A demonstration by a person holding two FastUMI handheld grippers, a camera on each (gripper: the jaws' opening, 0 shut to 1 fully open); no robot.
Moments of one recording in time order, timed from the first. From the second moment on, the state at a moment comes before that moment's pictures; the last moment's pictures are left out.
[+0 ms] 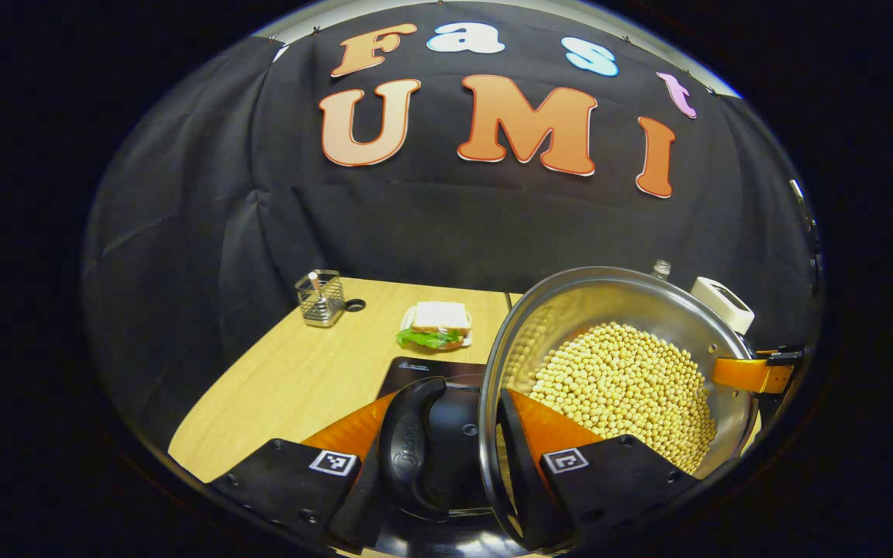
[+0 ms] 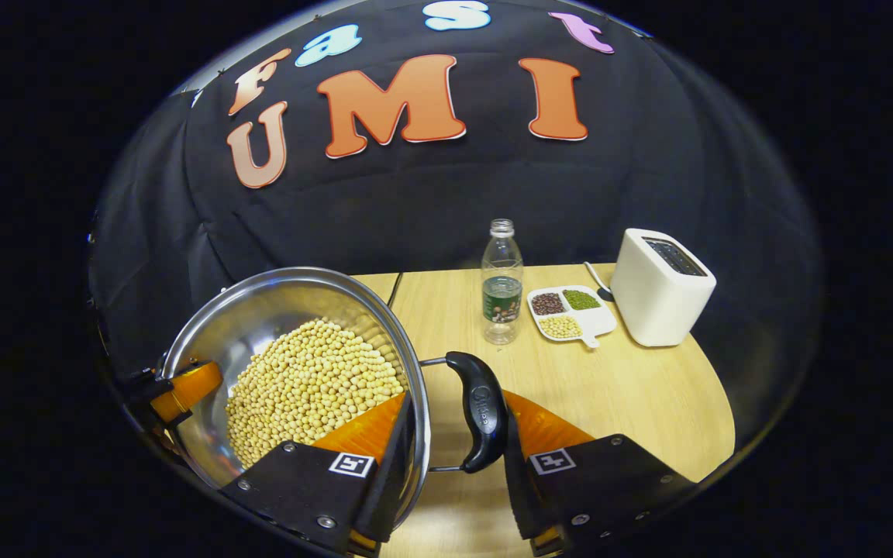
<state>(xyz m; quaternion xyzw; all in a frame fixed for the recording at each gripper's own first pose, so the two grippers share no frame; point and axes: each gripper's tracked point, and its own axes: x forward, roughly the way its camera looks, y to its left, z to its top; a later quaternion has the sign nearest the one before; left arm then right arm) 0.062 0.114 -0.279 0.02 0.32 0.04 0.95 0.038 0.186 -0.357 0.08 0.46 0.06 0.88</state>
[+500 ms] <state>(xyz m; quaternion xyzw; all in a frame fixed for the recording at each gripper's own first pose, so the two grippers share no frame) 0.075 0.179 -0.271 0.02 0.32 0.07 0.94 0.064 0.253 -0.365 0.09 0.47 0.09 0.87</state>
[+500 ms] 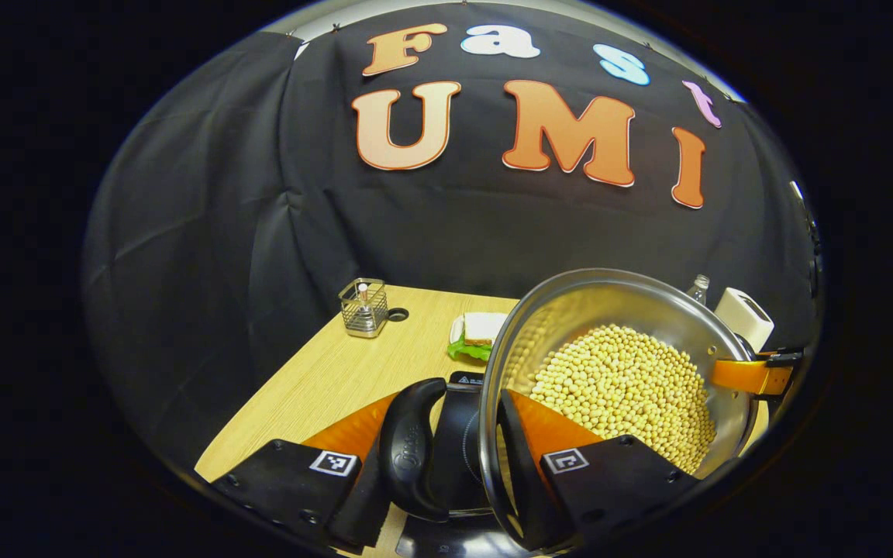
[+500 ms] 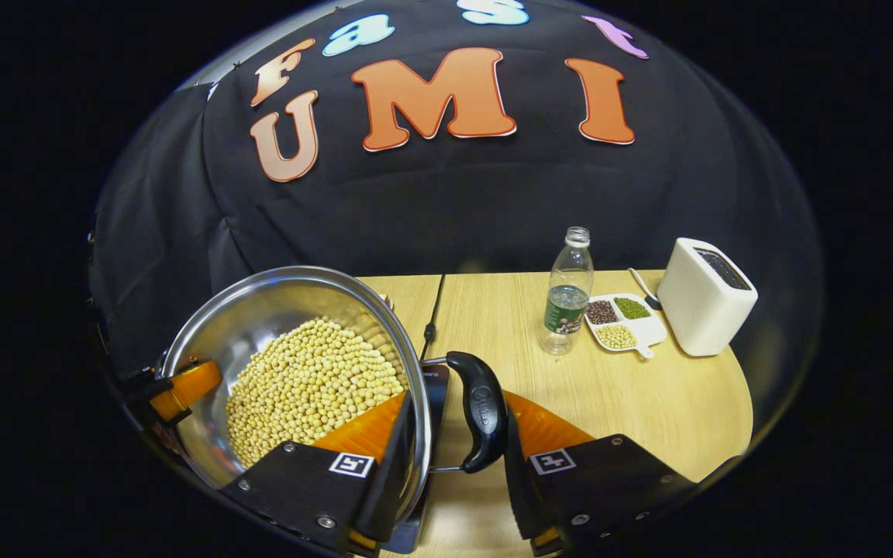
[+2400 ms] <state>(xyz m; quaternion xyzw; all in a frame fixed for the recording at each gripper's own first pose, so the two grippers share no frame) 0.127 0.197 -0.350 0.03 0.37 0.09 0.93 0.069 0.290 -0.458 0.10 0.53 0.09 0.83</state>
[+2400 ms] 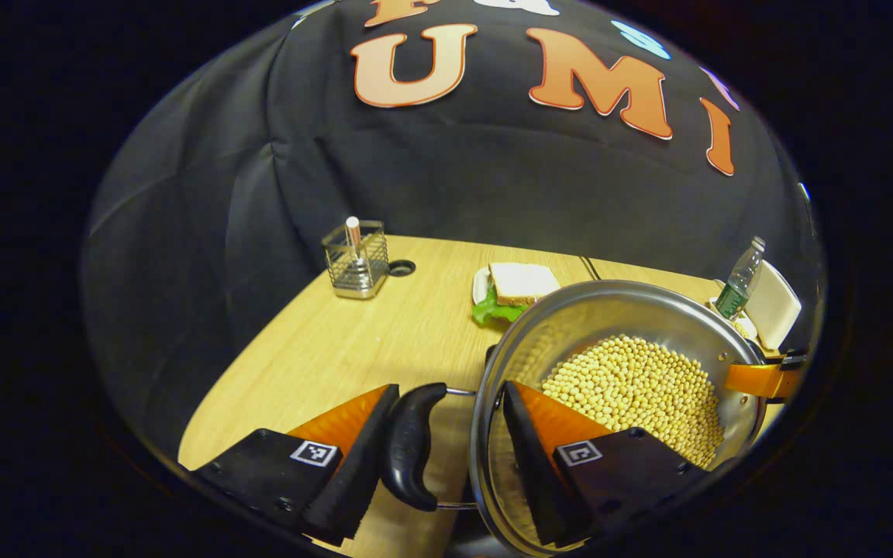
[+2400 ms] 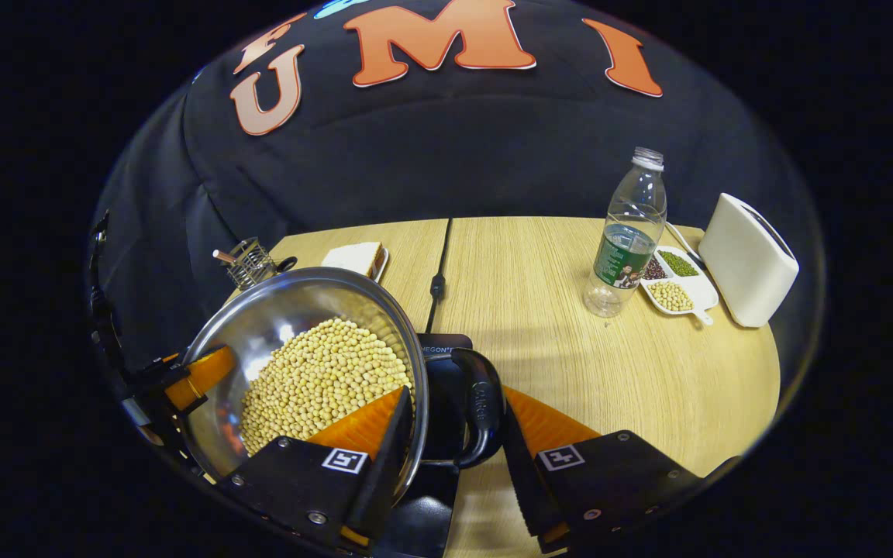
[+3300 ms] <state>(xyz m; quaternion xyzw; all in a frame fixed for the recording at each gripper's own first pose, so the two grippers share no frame) 0.099 0.073 -0.068 -0.03 0.02 0.08 1.00 0.080 0.106 -0.191 0.06 0.16 0.06 0.98</state>
